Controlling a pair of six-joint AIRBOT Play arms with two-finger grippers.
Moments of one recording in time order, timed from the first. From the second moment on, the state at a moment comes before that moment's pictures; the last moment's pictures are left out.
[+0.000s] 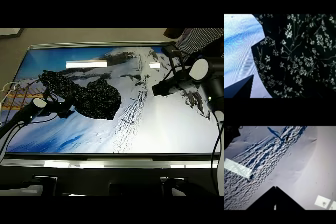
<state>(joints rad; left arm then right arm) -0.06 -1.48 0.97 0.82 -0.64 -1.78 0.15 -1.29 1.51 -1.45 1.31 1.35</state>
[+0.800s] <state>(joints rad) -0.10 -1.54 0.97 0.74 -0.59 -1.72 0.15 -1.56 1.39 -1.03 0.99 1.66</state>
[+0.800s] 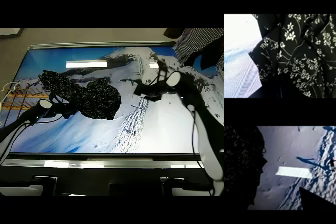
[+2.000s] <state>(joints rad) -0.11 -1.42 1.39 0.84 -0.75 -1.66 0.06 -1.52 1.50 -0.41 0.89 1.23</state>
